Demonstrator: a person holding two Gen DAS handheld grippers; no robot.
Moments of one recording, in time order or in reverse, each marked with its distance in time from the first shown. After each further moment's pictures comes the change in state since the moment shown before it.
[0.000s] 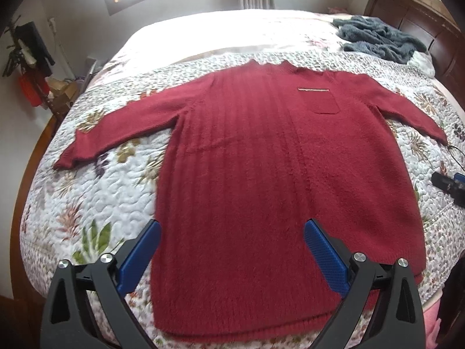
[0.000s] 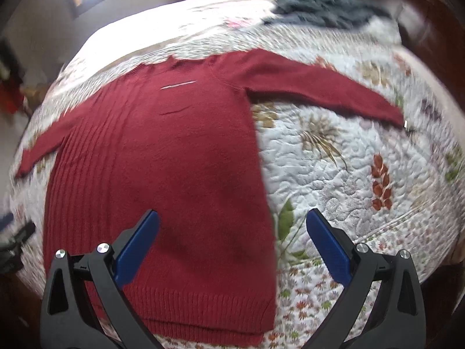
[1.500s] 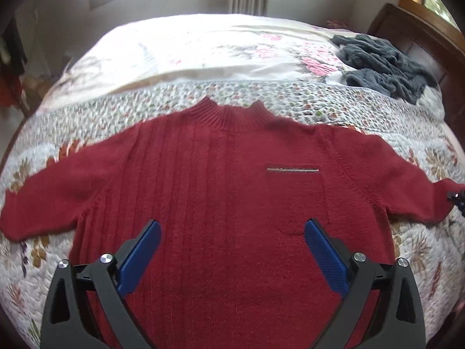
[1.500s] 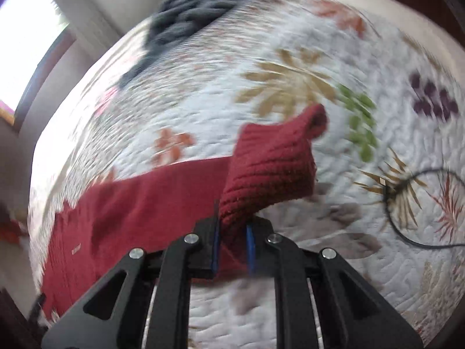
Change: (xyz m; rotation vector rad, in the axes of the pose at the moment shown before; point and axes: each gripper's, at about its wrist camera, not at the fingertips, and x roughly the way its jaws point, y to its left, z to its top) left arm 0.126 -0.059 0.171 -0.122 -0.012 -0.128; right arm 0.119 -0.263 0.191 0.374 -0.038 0.046
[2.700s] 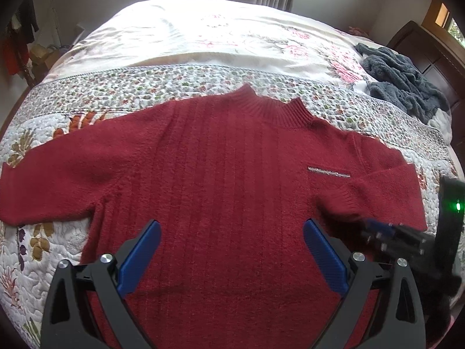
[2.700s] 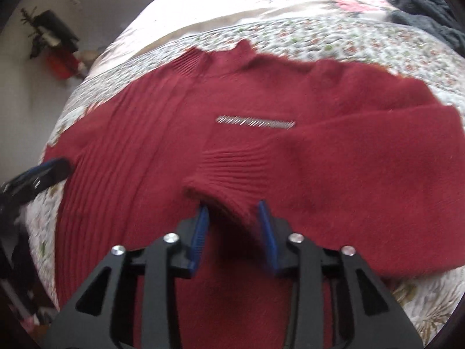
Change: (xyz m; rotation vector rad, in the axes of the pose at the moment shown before) left arm 0.014 0.056 0.003 -0.074 0.057 -0.032; right arm 0.081 0.311 -0.171 -0.639 0.252 0.315
